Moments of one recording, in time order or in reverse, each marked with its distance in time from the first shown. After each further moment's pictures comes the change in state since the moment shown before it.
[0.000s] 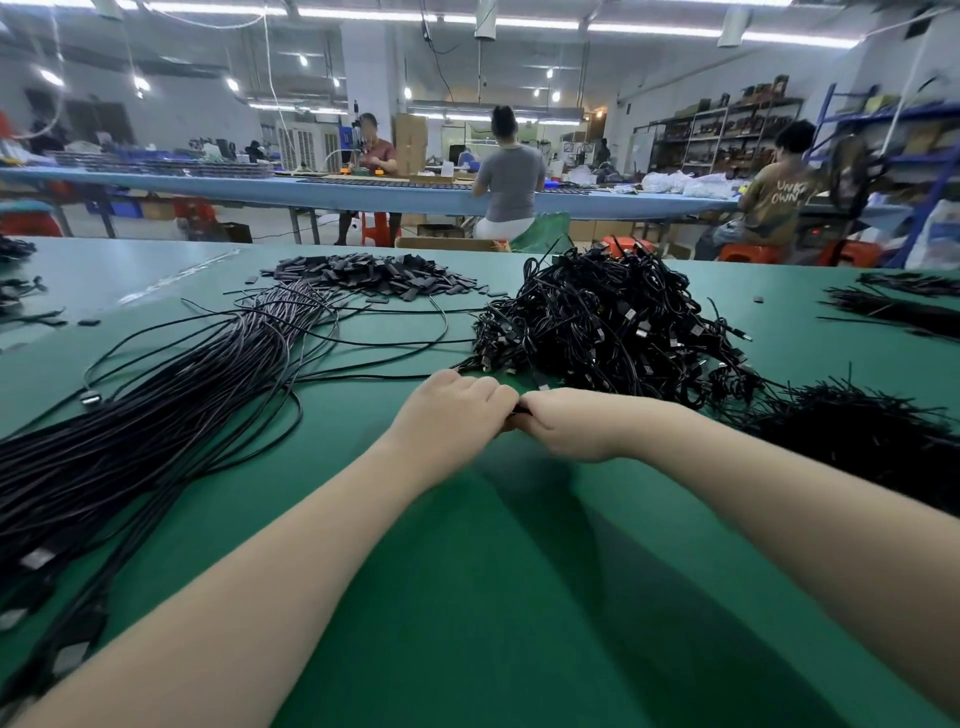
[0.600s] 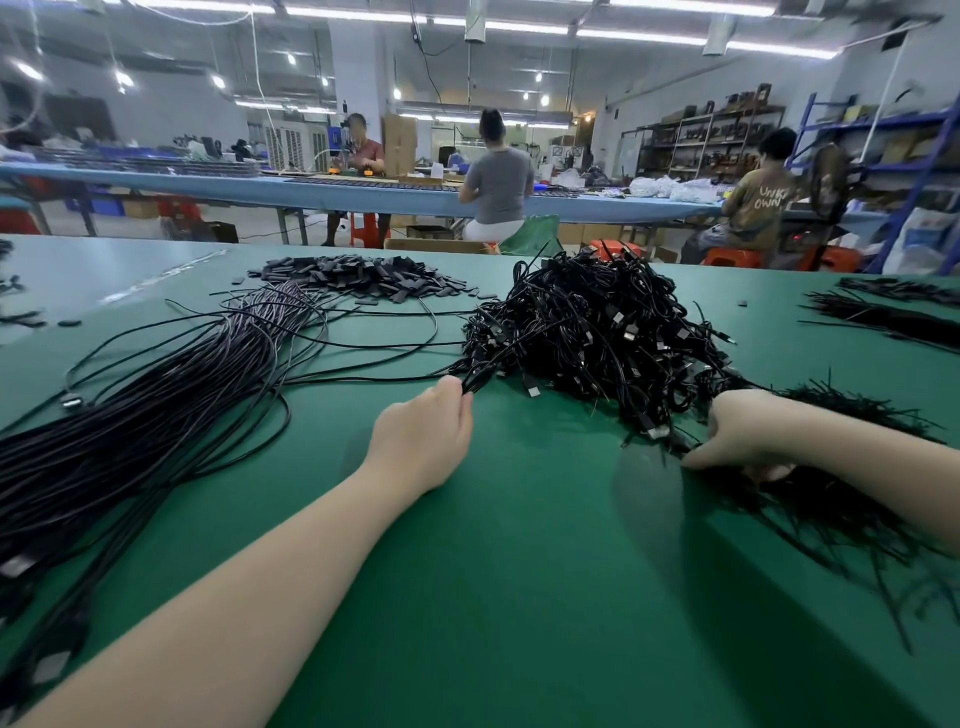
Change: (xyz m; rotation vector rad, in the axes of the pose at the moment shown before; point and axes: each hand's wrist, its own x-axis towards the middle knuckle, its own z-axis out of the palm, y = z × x) left_hand -0.011 0.006 0.014 -0.457 -0.209 -0.641; right_hand -0.089 0.096 -0.007 0.159 -0.146 0.821
